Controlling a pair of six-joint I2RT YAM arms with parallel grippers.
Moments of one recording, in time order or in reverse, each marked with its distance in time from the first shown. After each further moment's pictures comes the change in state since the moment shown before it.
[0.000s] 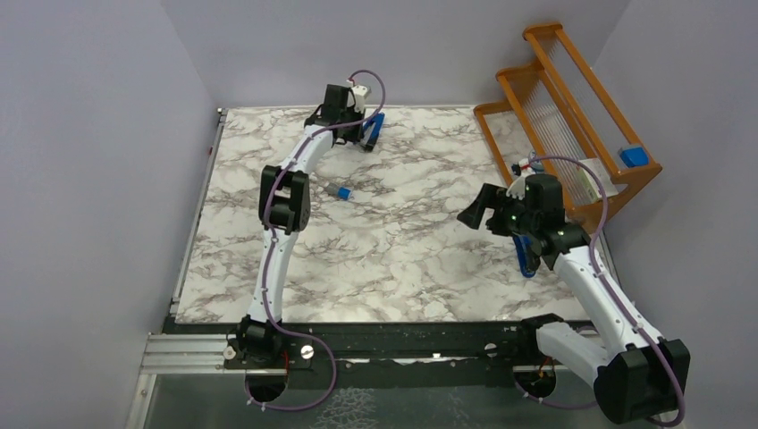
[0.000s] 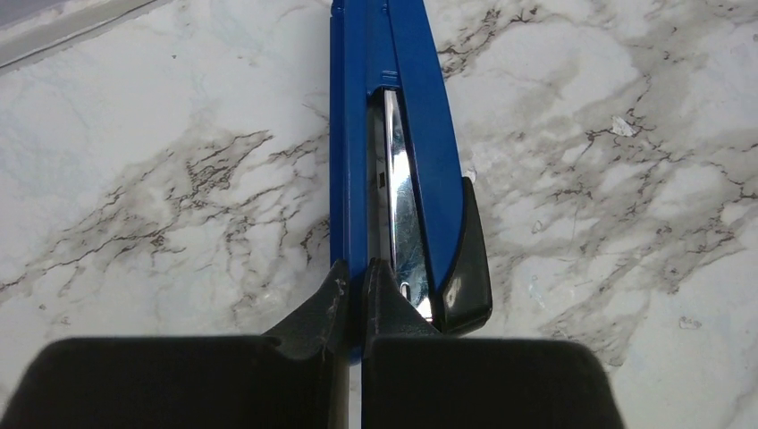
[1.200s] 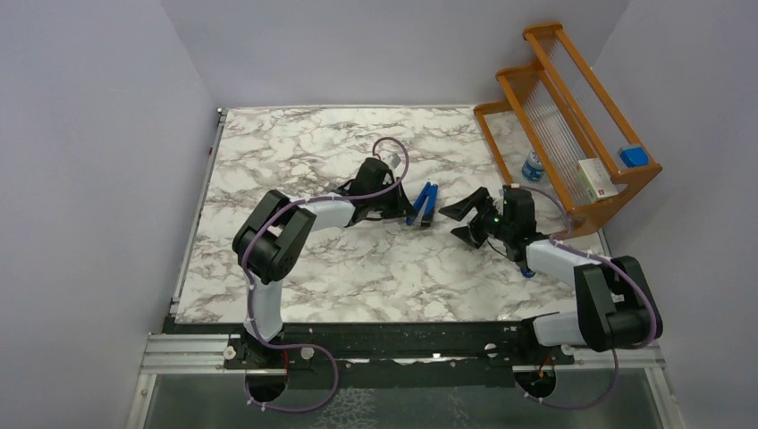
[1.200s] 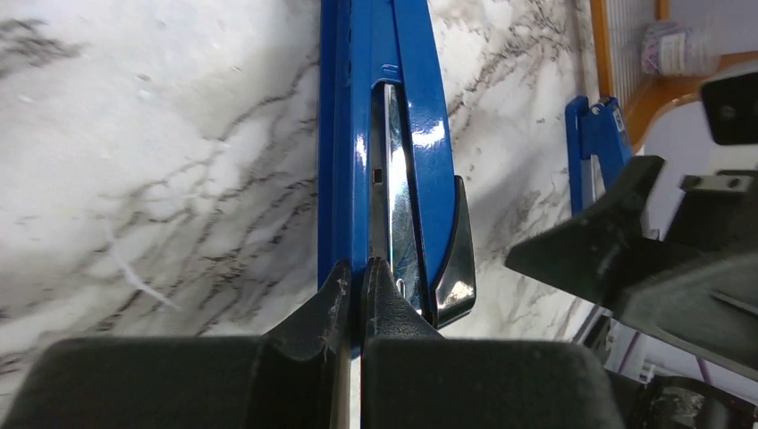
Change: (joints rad) left arm -0.338 -0.681 -1.246 0.589 0.133 -0.772; right arm 0.000 0.322 -0.274 0.712 -0.143 0.642
